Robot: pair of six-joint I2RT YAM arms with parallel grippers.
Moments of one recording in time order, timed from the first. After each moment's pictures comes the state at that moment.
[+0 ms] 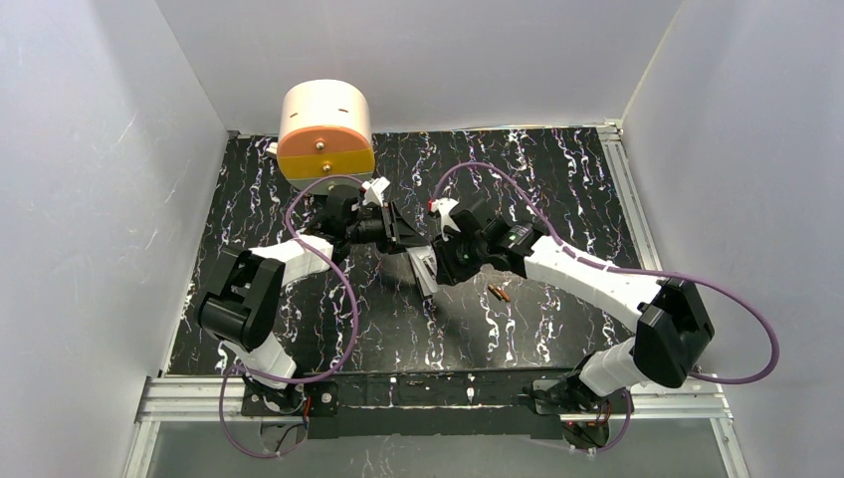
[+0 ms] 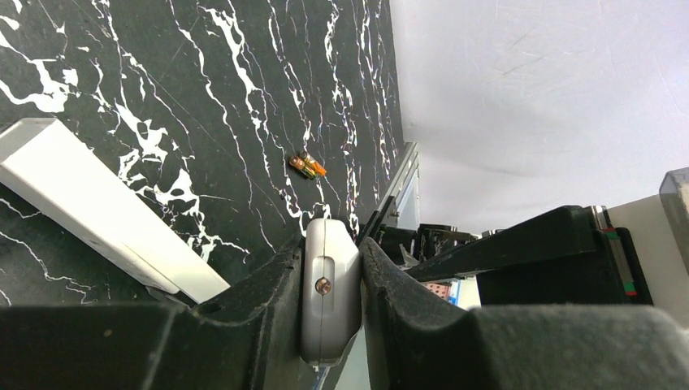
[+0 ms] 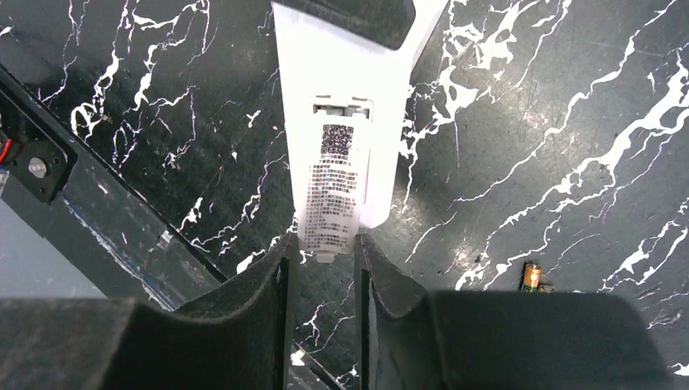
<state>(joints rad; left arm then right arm) -0.39 1.65 0.82 0.34 0.82 -0.89 0.85 1.44 1.11 -0.56 -0.18 0.24</state>
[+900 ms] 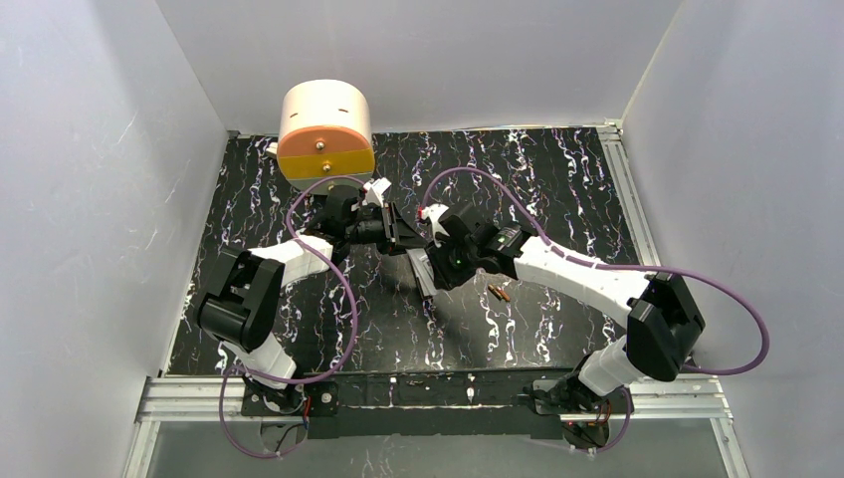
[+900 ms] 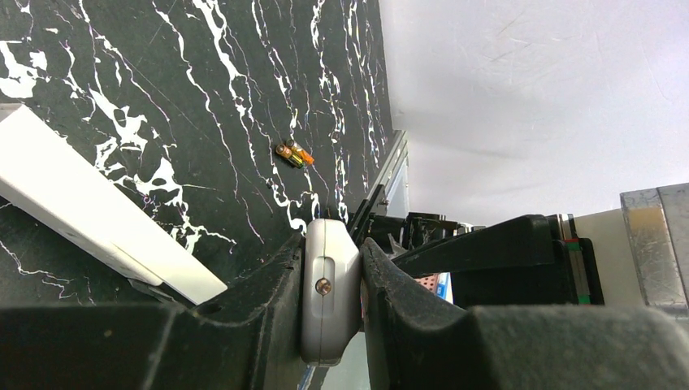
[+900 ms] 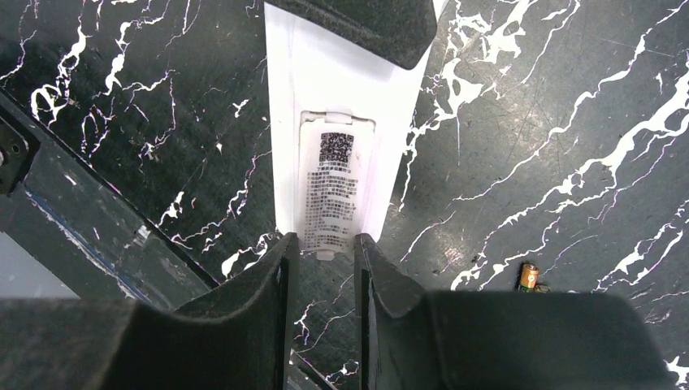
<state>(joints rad) -0.39 1.64 0.82 0.34 0.87 -0.91 0.90 1.49 1.13 -0.58 -0.12 0.21</state>
